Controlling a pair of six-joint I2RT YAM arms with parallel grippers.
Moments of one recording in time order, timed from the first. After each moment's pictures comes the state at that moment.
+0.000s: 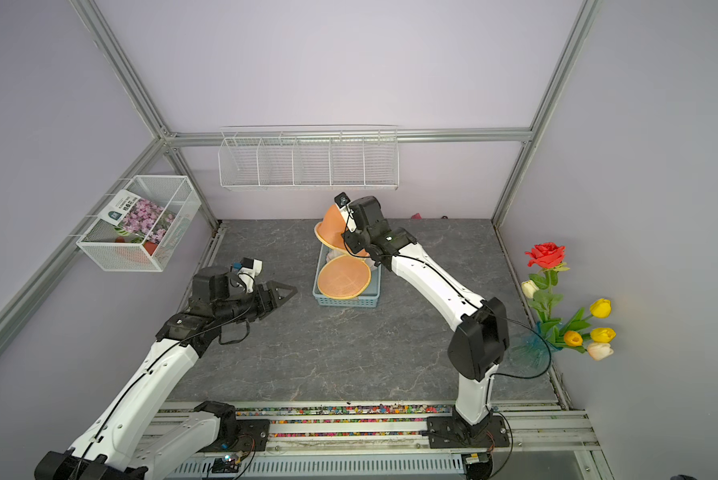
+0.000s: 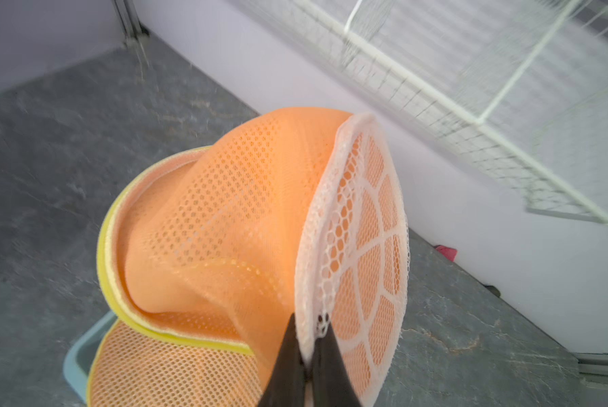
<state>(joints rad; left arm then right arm) -0.25 0.97 0.82 -0.42 0.65 -0.70 0.63 1.79 1.81 -0.54 0.19 -0.18</state>
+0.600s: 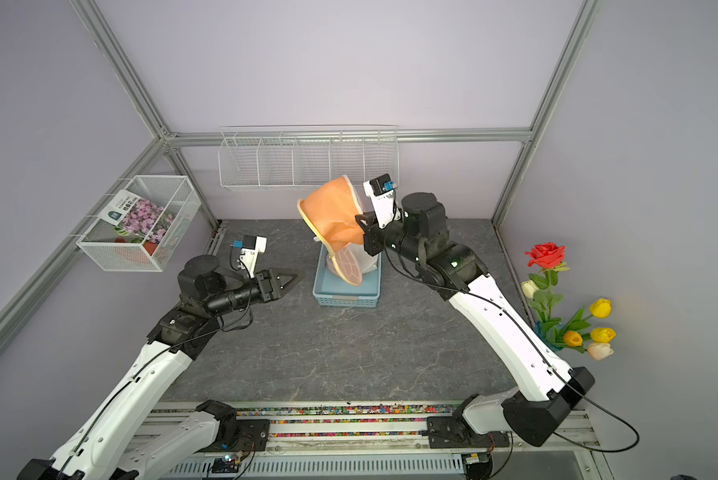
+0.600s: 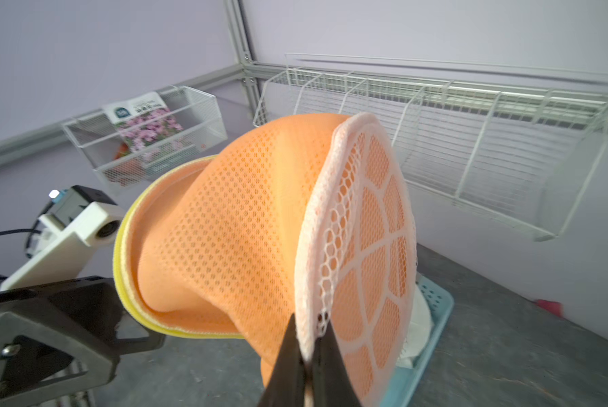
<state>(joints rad) -0.44 0.94 0.97 -0.22 0.67 -0.71 0.62 1.35 1.61 -0.49 -0.19 0.10</state>
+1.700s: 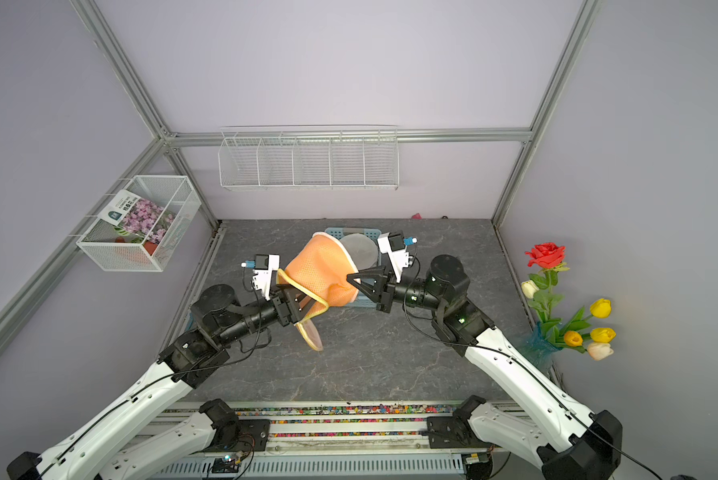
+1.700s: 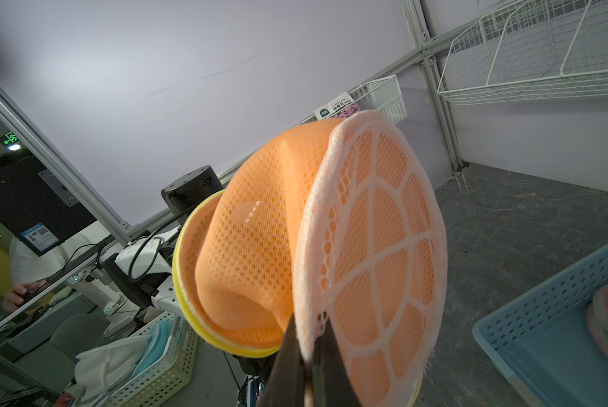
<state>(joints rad) -0.71 0.82 0.79 -0.05 0.31 -0.70 0.60 1.04 0.94 0.16 -0.76 0.54</state>
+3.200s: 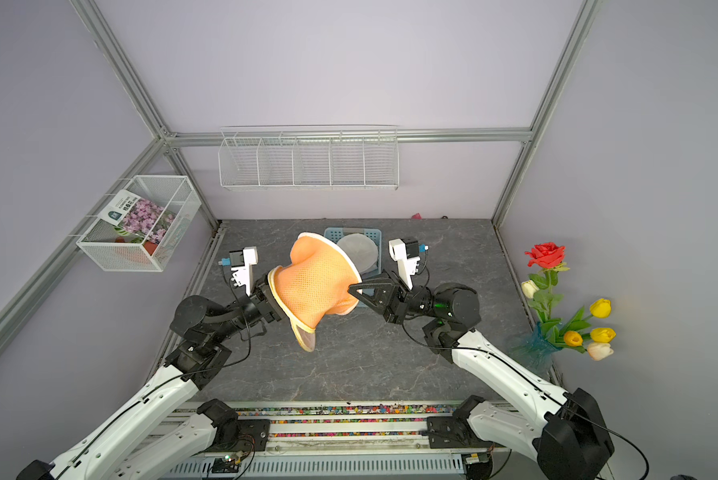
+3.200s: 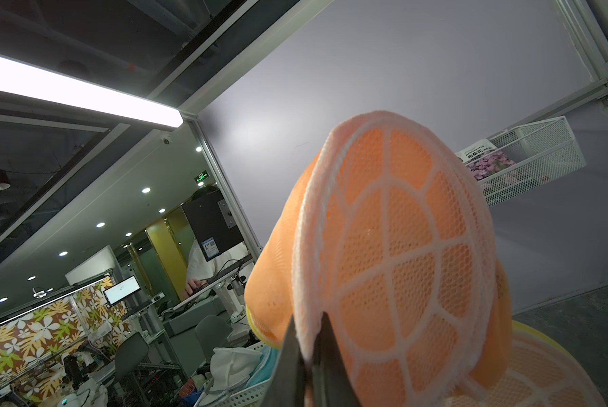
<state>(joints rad) -0.58 0.82 0.66 0.49 0.55 -0.83 0.63 1.11 0.74 1.09 -0.89 1.13</state>
